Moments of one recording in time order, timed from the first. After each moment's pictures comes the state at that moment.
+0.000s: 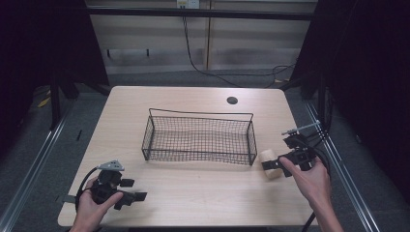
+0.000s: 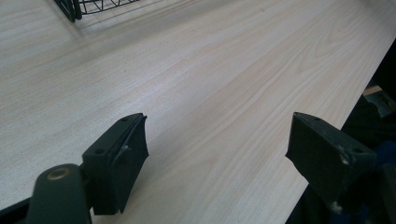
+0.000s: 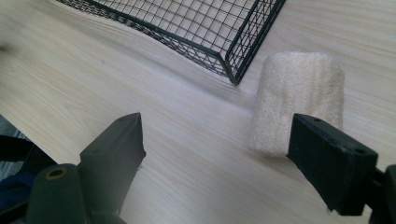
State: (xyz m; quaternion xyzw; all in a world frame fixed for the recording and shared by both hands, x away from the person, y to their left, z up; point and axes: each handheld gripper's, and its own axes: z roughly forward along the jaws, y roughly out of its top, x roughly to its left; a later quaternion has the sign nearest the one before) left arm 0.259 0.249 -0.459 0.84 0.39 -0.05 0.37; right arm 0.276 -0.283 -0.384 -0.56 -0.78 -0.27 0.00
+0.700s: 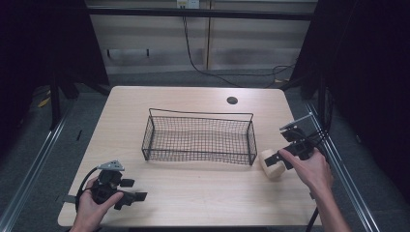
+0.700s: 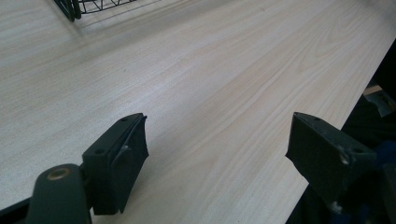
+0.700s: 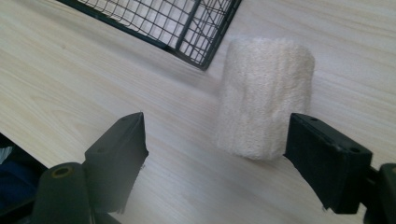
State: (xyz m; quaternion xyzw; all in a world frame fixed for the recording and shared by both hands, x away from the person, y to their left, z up) left arm 0.259 0.248 -0.459 0.85 0.39 -0.04 0.37; right arm 0.310 -0.296 -0.397 -0.58 -0.79 -0.19 0.05
